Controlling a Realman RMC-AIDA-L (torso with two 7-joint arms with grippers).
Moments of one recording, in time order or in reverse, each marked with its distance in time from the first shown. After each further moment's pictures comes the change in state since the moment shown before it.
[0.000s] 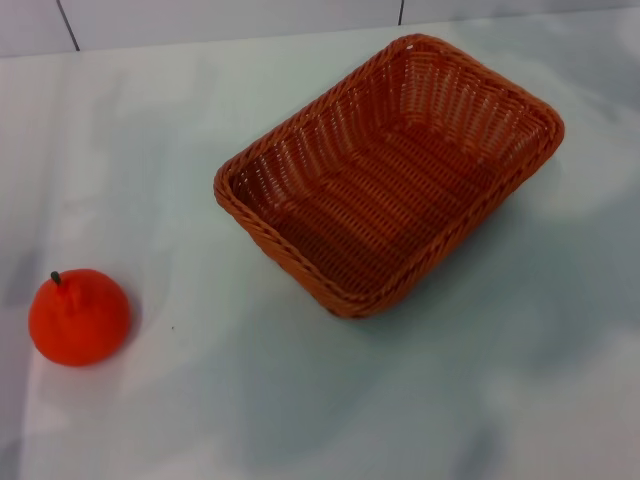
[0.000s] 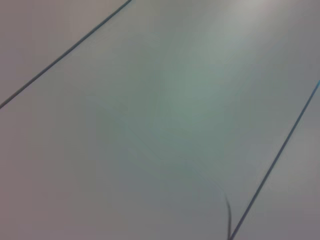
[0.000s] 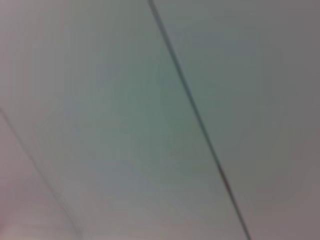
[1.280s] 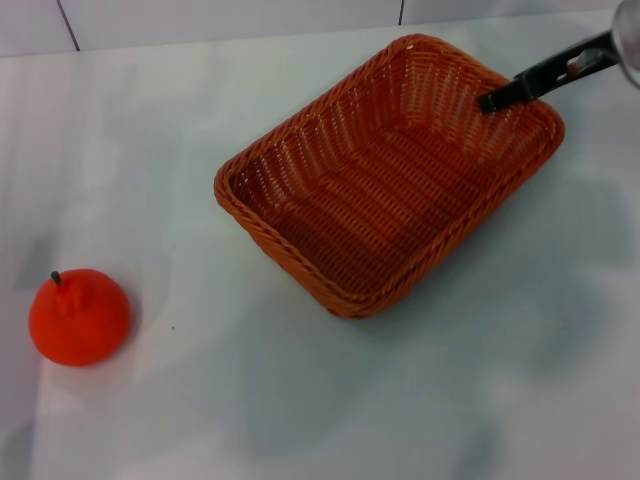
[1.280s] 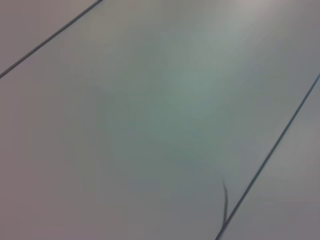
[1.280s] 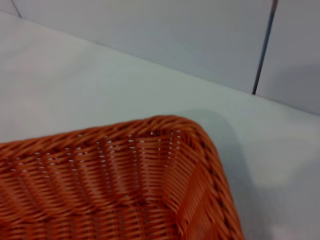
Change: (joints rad) left arm -0.031 -0.001 0.008 -0.015 0.004 -0.042 -0.001; right arm 0.267 0.056 -0.317 0.155 -0.633 -0.223 0.232
